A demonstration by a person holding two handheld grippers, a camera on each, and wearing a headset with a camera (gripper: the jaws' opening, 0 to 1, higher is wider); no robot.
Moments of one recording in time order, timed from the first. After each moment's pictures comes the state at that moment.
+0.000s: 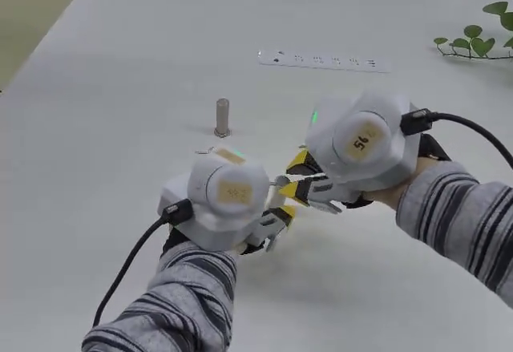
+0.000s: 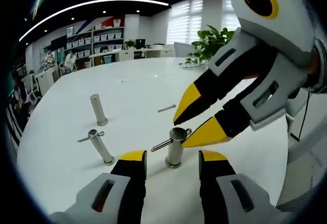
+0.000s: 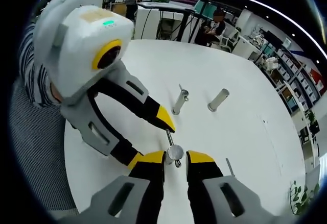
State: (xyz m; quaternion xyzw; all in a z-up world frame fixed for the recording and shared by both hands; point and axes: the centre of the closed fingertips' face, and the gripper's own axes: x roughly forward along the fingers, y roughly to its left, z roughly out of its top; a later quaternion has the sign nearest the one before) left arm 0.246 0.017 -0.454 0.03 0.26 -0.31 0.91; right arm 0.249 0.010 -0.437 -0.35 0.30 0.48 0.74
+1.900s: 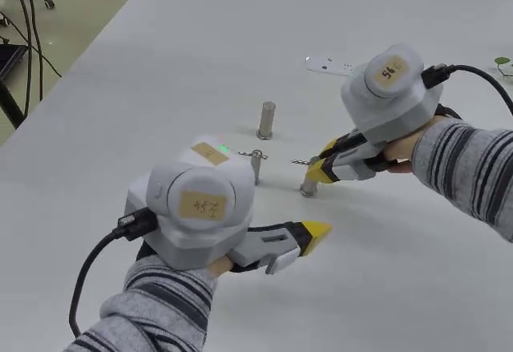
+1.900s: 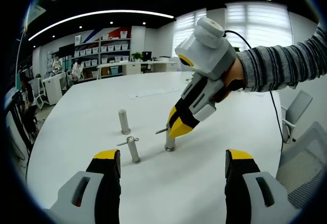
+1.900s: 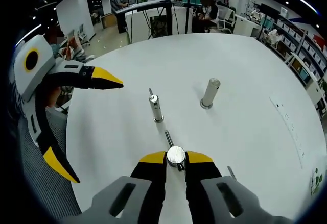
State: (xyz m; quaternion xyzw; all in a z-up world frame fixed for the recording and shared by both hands) left arm 0.228 0.061 -0.410 0.02 0.21 -0.29 0.93; right arm 0.292 0.024 -0.449 -0.27 0.39 0.49 0.73
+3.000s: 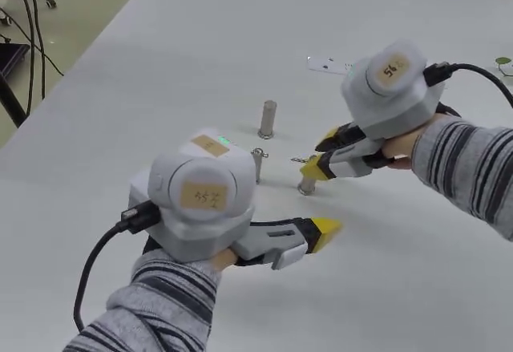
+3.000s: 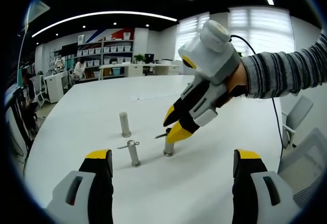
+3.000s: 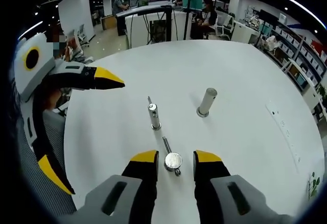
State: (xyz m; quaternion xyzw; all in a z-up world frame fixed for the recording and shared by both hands) left arm 0.232 0.058 -0.403 0.01 0.20 -0.29 0.94; right arm 0.310 0.029 -0.438 -0.26 0.36 0.49 0.75
